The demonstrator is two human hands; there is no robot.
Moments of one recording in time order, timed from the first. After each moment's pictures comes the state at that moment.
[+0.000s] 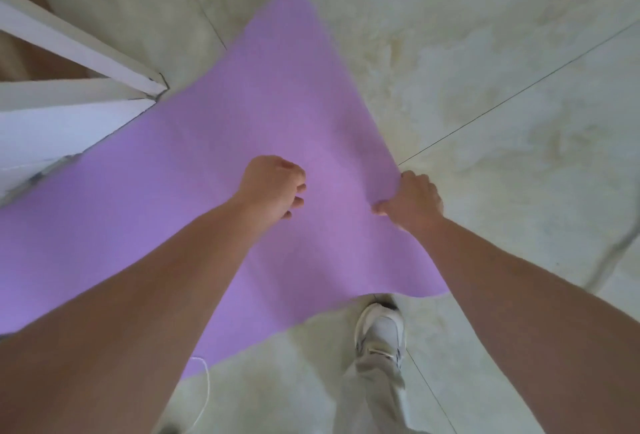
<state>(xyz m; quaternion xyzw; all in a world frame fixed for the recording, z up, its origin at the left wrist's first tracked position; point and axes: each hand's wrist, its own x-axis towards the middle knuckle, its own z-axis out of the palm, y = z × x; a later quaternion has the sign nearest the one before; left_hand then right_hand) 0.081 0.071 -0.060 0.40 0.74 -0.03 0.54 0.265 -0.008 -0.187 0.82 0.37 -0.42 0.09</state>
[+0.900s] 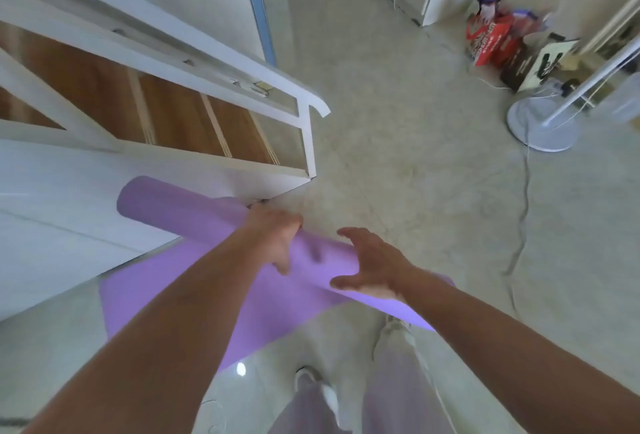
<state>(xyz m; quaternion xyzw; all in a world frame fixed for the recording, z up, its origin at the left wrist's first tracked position) -0.341 -0.130 0.535 0.82 0.44 -0.33 0.13 -0.152 -0.231 0.506 0.64 0.66 -0.40 -0.01</state>
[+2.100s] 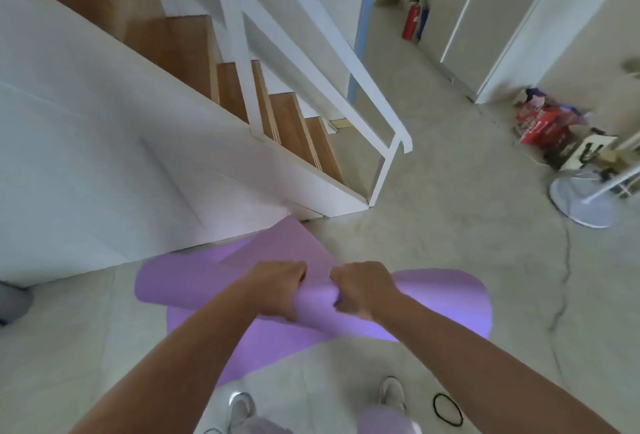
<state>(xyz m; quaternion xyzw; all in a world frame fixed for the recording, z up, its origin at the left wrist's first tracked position) -0.673 -0.298 0.561 0.82 0.50 -0.18 0.21 -0.481 -0.316 0.561 0.54 0.82 -0.13 0.14</state>
